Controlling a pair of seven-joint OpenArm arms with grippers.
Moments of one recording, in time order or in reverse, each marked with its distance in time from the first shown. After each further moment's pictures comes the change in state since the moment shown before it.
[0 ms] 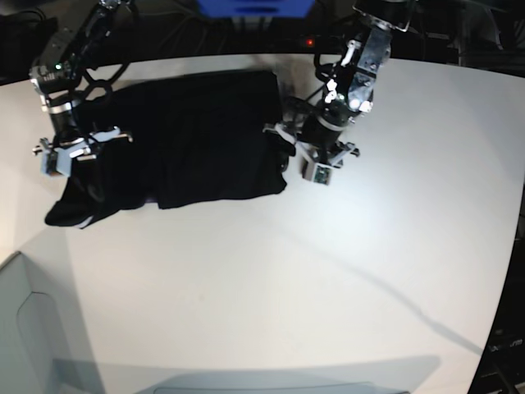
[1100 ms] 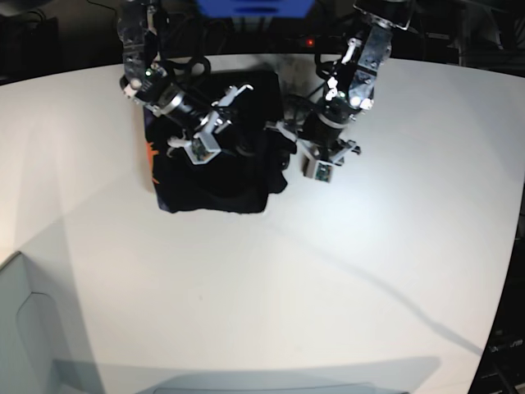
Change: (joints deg) left arm 0.8 -0.2 -0.1 0.2 0.0 0.0 -0.5; right arm -1.9 3.7 -37.0 -11.4 -6.4 0.1 0.6
